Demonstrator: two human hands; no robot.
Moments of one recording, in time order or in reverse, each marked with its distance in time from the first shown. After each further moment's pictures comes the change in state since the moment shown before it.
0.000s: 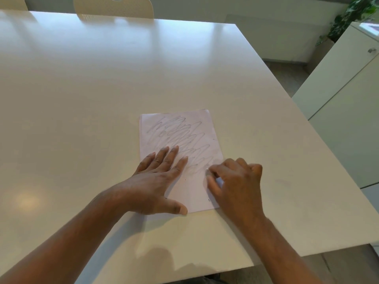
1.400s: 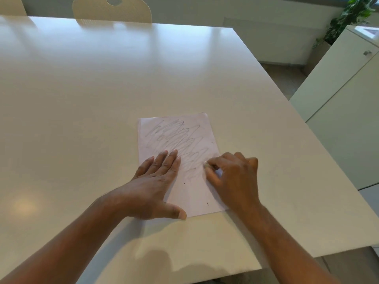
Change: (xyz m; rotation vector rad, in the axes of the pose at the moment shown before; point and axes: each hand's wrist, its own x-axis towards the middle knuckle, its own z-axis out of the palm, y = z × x) left_hand -0.001 0.002 -0.003 -0.004 -0.024 -0.017; right_hand 0.027 0.009 0.012 0.000 -0.027 0.034
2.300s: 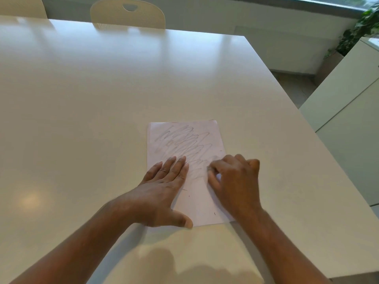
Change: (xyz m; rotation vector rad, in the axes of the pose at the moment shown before) left_hand -0.001 0.001 0.000 -0.025 0.007 -0.011; right_hand 0.015 -0.011 0.010 -0.084 -0.025 -0.084
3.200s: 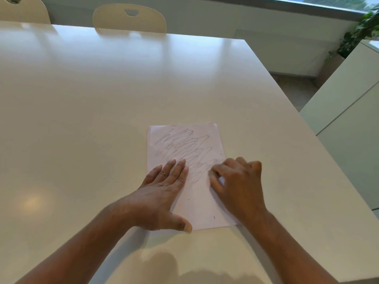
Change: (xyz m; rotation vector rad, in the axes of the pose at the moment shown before) left_hand 0.000 -0.001 0.000 -0.007 -0.006 0.008; right_hand -0.002 0.009 -0.003 -0.034 0.028 -0.070
